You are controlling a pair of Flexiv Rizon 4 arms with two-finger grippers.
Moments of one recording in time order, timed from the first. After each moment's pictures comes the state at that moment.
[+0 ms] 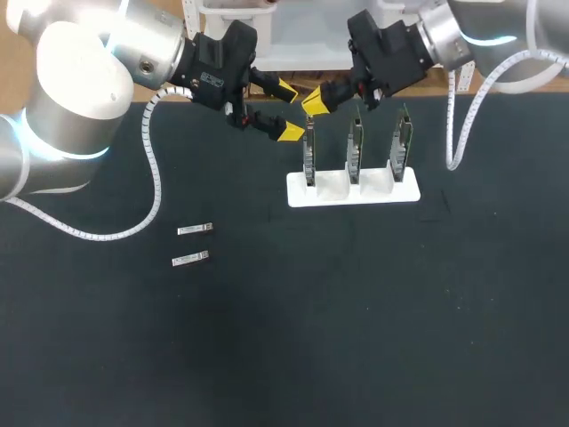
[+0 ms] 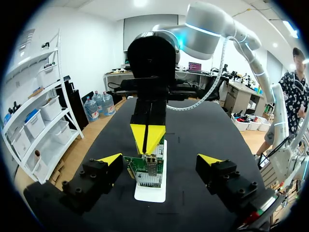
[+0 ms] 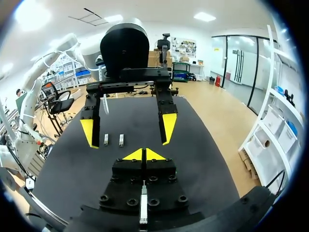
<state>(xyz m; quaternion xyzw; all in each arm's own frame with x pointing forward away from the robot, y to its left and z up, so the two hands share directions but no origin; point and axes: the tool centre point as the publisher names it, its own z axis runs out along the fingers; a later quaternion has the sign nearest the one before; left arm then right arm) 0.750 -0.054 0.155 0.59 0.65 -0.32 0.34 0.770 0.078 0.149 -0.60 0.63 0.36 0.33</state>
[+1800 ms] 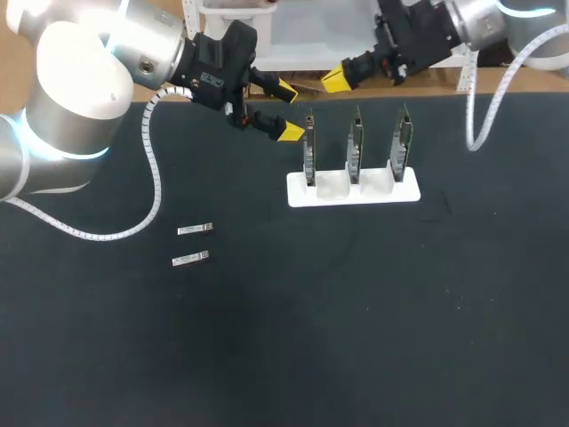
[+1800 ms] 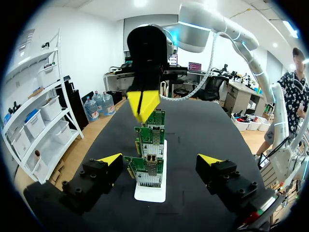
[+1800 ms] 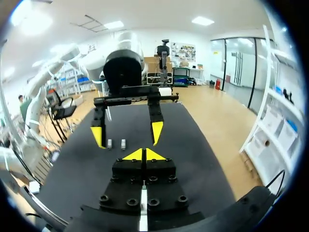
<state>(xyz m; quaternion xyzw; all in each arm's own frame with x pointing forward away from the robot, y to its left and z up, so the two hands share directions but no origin) 0.750 -0.054 0.155 0.59 0.65 -0.32 0.34 0.776 0.041 0.184 -0.58 0.63 0.39 0.33</state>
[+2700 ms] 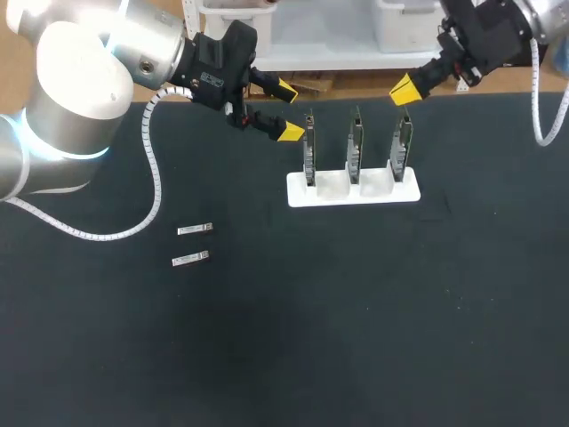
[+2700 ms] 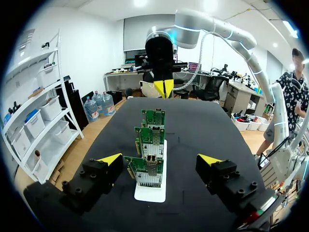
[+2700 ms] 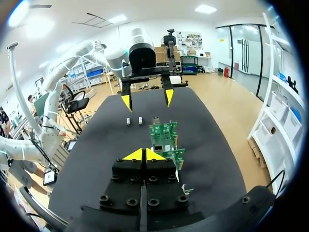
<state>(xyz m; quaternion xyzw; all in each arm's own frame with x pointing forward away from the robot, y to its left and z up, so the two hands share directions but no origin) 0.750 -0.054 0.155 0.59 0.65 -0.32 0.34 0.752 -0.050 0.175 -0.61 0.63 0.39 0.27</state>
